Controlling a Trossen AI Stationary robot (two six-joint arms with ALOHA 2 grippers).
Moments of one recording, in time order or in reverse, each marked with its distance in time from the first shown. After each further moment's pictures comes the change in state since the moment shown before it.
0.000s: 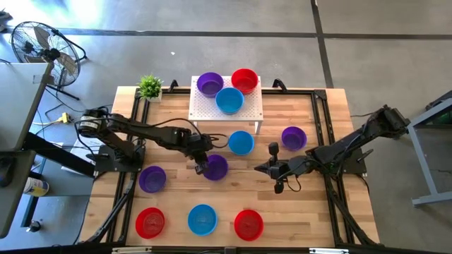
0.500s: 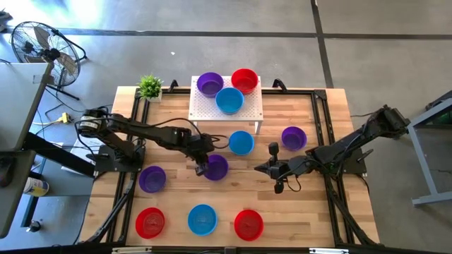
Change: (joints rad) left arm 0.000 0.000 0.004 0.037 0.072 0.025; right arm 0.000 0.000 0.000 0.000 0.000 0.000
